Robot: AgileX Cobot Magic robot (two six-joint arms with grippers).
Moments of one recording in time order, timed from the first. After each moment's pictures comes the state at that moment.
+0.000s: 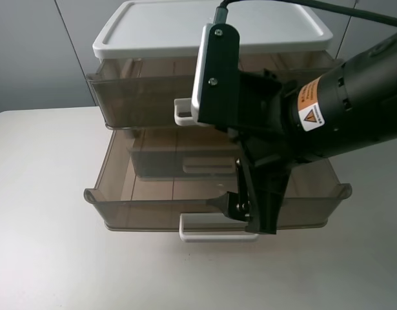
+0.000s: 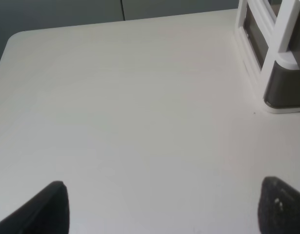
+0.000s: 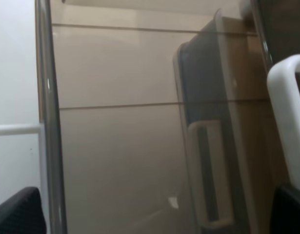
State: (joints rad) left arm -0.01 0.00 -0.51 -0.02 1.08 0.06; right arm 0.95 1.28 -0.79 -0.09 0.49 -0.52
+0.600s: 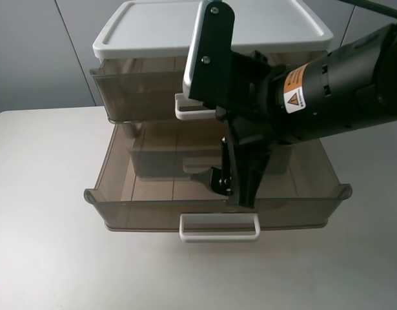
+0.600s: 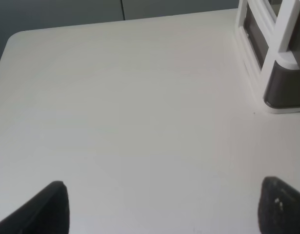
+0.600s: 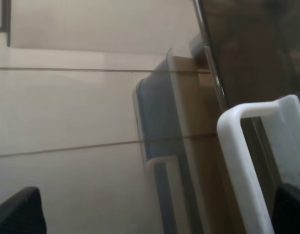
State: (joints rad) left arm -0.01 0.00 -0.51 -0.02 1.08 0.06; right arm 0.91 1.33 -0.80 -0.07 0.33 -0.55
